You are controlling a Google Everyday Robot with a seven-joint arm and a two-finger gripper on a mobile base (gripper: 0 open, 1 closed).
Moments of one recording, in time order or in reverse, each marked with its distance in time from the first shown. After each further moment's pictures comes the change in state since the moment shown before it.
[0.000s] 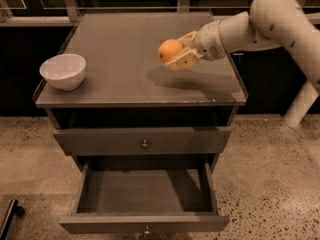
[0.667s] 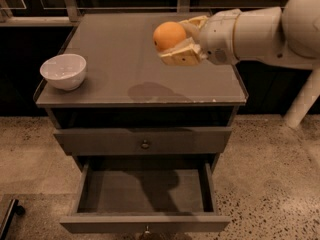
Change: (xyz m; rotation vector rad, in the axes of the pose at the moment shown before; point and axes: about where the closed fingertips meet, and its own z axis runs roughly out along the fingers) arm -0.083 0.081 -0.074 0.274 -0.092 -0.071
